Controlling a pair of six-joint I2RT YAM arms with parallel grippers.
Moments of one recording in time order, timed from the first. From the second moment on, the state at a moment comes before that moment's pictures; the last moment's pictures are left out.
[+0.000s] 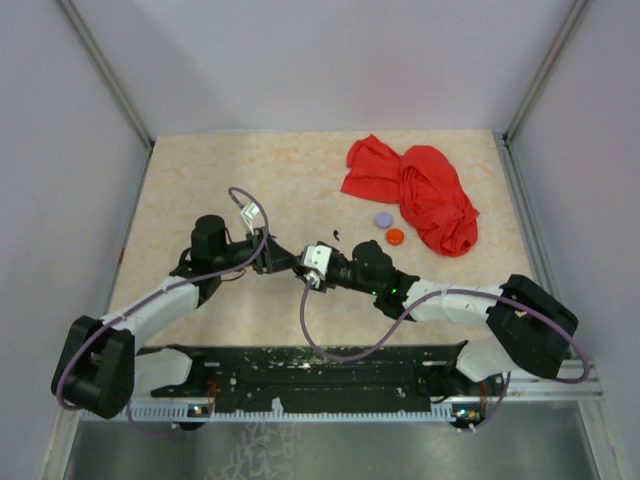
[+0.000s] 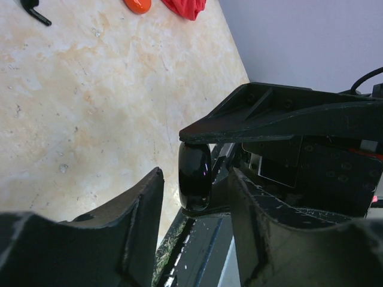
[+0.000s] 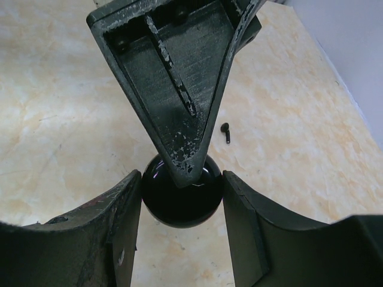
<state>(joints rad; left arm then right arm) -0.38 1.18 0.51 0.36 0.81 -0.71 0.95 1.38 0.60 0.61 -0.26 -0.45</state>
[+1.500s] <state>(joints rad) -0.41 0.99 0.50 0.53 0.82 -0.57 0.65 1.24 0.62 0.67 -0.83 0.11</state>
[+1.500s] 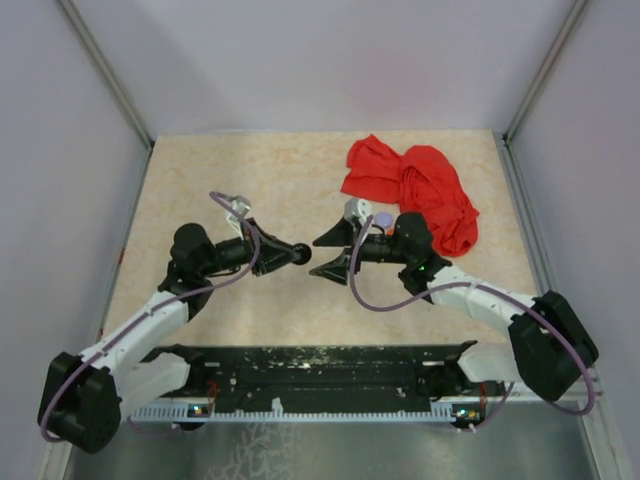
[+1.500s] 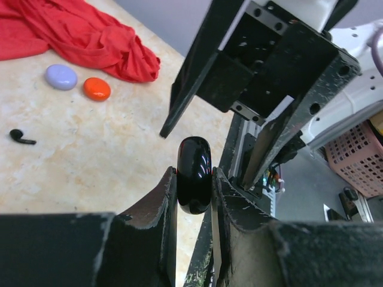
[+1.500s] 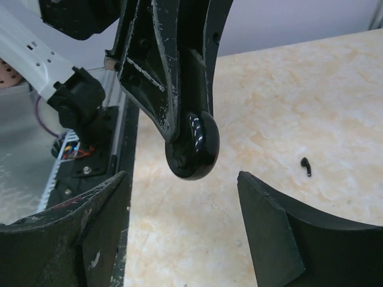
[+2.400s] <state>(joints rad) -0.49 1.00 0.49 0.64 0.89 -0.53 0.64 1.36 0.68 0.78 -1.02 0.35</state>
